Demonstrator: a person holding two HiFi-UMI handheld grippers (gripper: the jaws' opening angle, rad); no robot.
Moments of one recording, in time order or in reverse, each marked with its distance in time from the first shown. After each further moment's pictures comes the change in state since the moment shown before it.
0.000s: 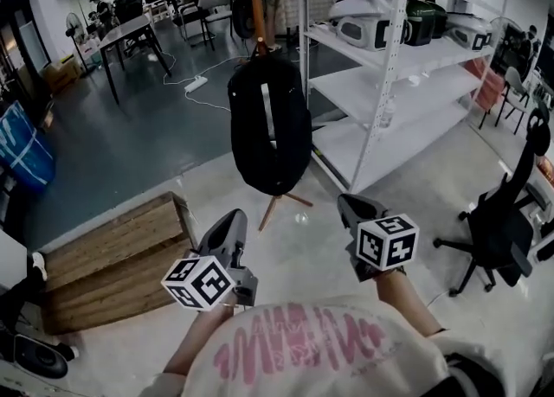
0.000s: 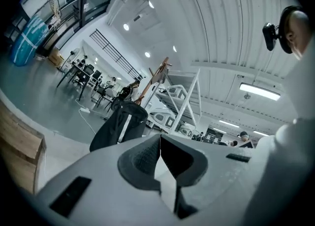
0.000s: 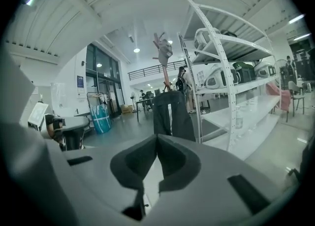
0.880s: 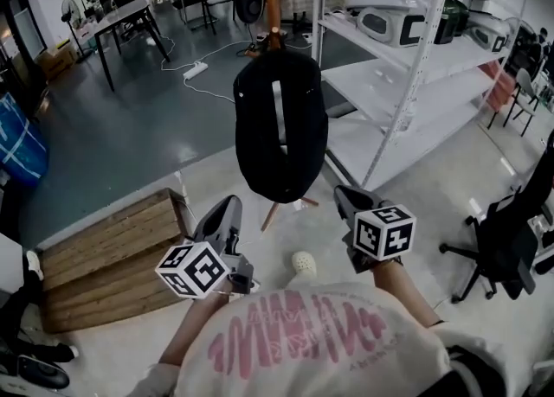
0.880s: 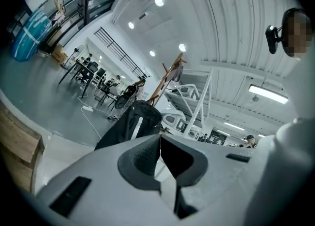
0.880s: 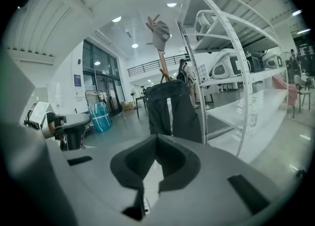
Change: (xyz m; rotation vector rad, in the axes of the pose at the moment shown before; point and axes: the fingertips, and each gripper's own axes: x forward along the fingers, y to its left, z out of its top) left arm 0.093 0.104 0.031 -0.037 -0.005 0.030; right arm 0.139 -0.028 0.013 0.021 0.047 0.023
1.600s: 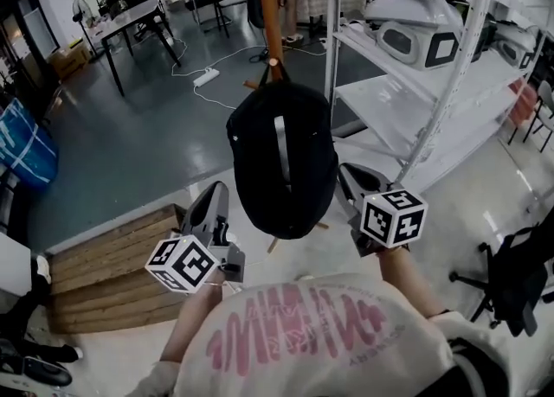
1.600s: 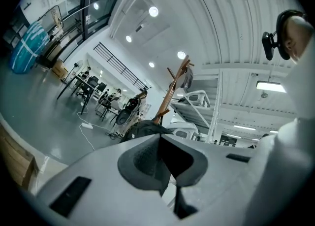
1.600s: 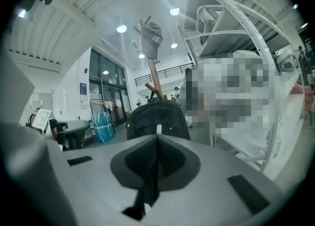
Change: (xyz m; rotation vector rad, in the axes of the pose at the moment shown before) left arm 0.133 0.040 0.081 0.078 -0.135 0.062; right arm 0.116 -0.084 0.124 -0.029 -0.122 0.101
